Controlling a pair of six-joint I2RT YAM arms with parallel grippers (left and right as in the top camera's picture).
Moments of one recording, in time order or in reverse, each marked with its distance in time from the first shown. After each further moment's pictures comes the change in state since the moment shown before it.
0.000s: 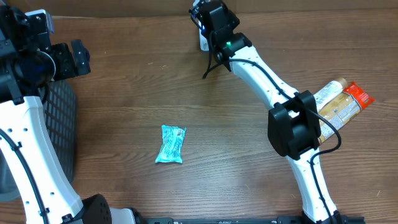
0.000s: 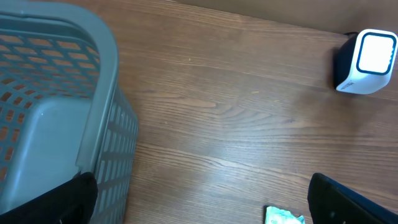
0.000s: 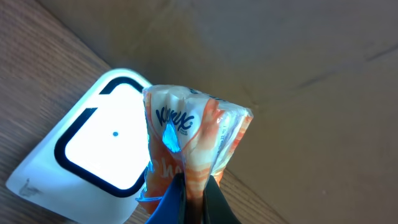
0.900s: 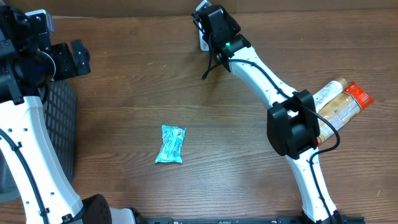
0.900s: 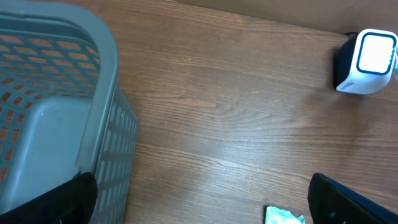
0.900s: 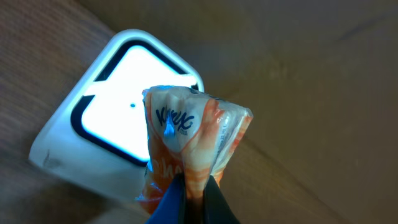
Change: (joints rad) left arm 0.000 0.000 0.000 0.001 0.000 0.000; right arm 0.000 -0.002 -0.001 -0.126 0.006 0.159
